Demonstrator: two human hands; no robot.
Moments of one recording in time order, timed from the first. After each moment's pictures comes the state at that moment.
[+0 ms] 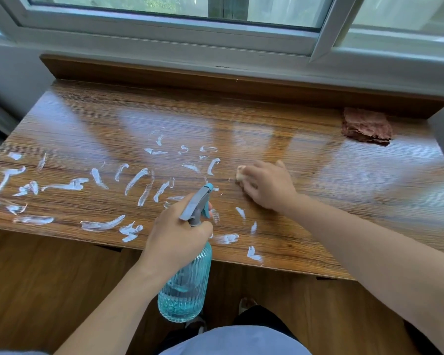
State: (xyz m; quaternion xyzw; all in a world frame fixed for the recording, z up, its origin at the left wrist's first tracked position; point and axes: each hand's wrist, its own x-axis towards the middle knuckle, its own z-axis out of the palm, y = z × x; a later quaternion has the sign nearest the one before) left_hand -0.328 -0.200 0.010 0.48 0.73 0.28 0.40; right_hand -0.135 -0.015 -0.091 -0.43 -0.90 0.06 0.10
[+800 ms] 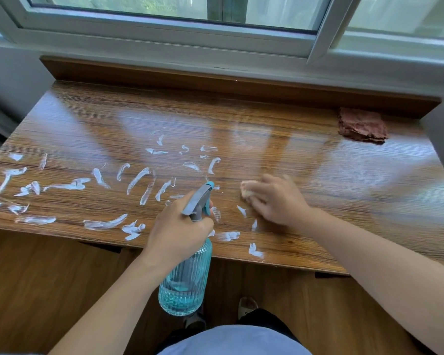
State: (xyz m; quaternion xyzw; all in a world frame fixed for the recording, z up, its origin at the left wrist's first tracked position) left_hand -0.336 -0.198 0.004 0.49 0.73 0.27 0.39; right_hand -0.107 -0.051 -0.080 -0.41 -0.90 0.12 0.07
